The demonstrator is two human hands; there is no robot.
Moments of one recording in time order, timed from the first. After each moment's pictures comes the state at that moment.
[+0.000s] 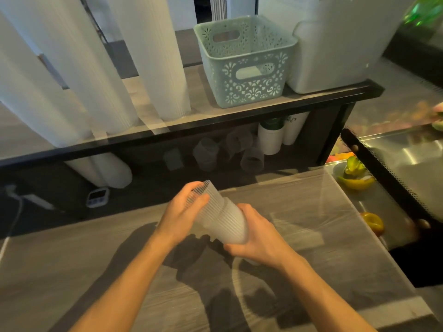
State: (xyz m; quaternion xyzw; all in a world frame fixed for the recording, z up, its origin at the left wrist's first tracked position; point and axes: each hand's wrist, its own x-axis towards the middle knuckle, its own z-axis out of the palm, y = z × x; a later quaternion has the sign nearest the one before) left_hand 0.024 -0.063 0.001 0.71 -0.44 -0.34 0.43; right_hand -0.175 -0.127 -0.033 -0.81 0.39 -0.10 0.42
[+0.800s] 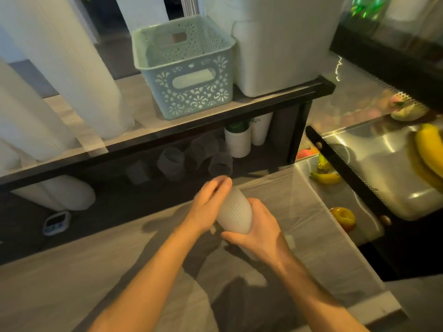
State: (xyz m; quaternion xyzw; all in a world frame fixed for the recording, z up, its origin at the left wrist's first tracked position) left_hand -0.069 -0.173 -0.014 0.69 -0.45 -0.40 0.40; right_hand -0.229 -0.177 -0.050 -0.72 0.52 -0.20 0.41
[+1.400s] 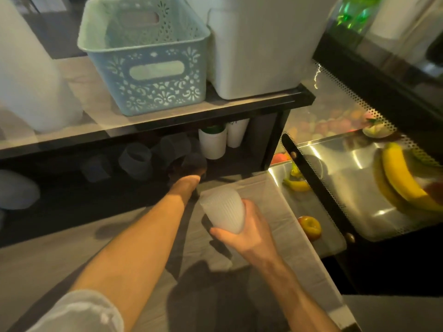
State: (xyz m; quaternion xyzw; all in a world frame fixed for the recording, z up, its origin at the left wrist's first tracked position) left_hand -0.058 -0.310 -0.079 0.80 -0.24 -0.45 0.33; right_hand -0.266 -0.215 -0.051 -0.71 0.56 -0.20 0.37
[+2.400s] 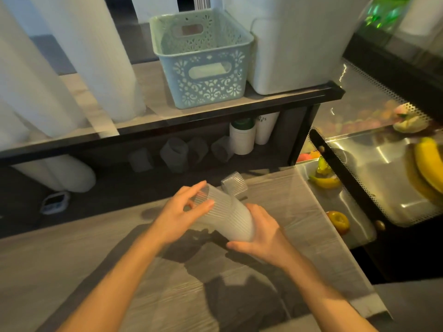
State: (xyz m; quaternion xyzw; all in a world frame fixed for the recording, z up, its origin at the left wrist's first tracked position) left_hand -0.027 -0.113 -0.005 0.69 -0.50 -0.39 0.35; right_hand -0.254 -0.177 -0.053 -0.80 0.44 -0.11 0.39
